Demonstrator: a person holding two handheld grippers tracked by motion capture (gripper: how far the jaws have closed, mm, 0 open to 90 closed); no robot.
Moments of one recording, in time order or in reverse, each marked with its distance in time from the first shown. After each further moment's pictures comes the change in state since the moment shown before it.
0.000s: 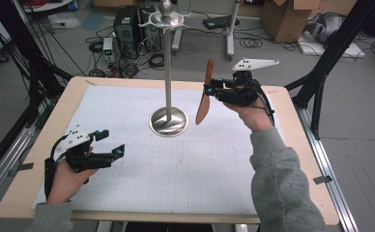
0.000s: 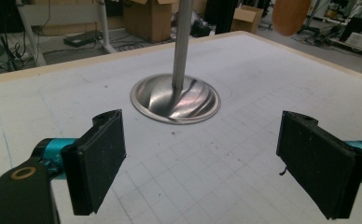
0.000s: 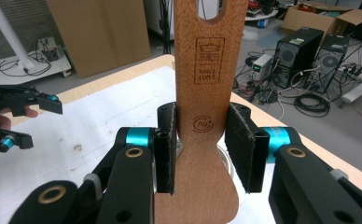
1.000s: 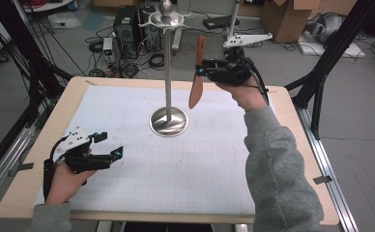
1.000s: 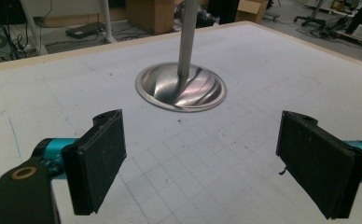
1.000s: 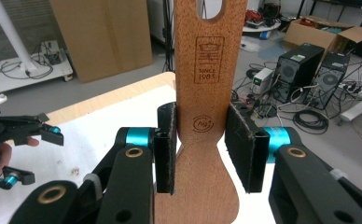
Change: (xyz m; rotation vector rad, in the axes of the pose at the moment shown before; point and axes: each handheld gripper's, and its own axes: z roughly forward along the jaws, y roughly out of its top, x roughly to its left) left arm 0.005 -0.007 -0.002 0.023 0.013 0.000; right arm -0.001 0.051 0.014 -0.020 0.017 -0.043
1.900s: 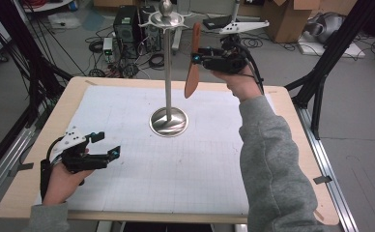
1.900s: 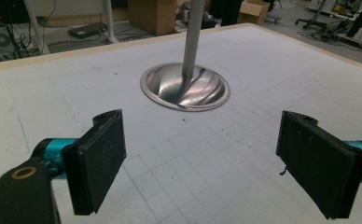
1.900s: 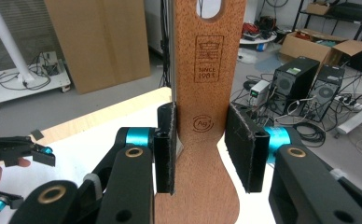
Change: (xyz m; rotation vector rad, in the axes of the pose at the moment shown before) left arm 0.005 -0.002 -0.004 0.002 0.004 -0.013; right arm -0.005 0.022 0.011 -0.040 -0.009 -0.002
